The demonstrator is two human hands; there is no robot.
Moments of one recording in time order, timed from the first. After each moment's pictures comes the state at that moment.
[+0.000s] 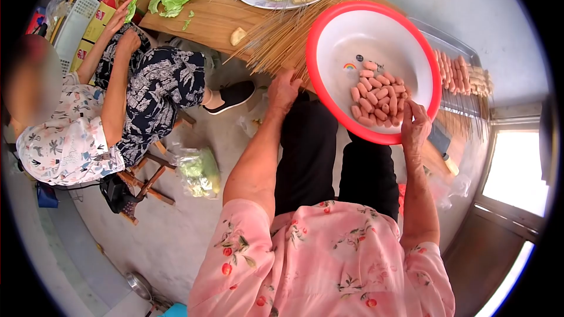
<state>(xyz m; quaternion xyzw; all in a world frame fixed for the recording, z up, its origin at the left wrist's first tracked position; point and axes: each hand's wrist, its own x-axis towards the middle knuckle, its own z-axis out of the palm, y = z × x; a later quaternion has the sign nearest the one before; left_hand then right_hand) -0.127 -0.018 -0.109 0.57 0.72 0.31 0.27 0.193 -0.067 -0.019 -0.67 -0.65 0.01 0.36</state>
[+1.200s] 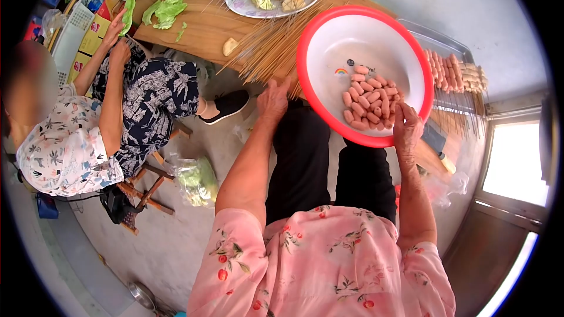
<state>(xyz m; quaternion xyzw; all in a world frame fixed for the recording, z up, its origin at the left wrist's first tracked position) -0.130 -0.026 -0.095 0.68 0.72 0.11 0.14 0.187 -0.072 -0.012 -0.67 -0.65 0.02 0.37</state>
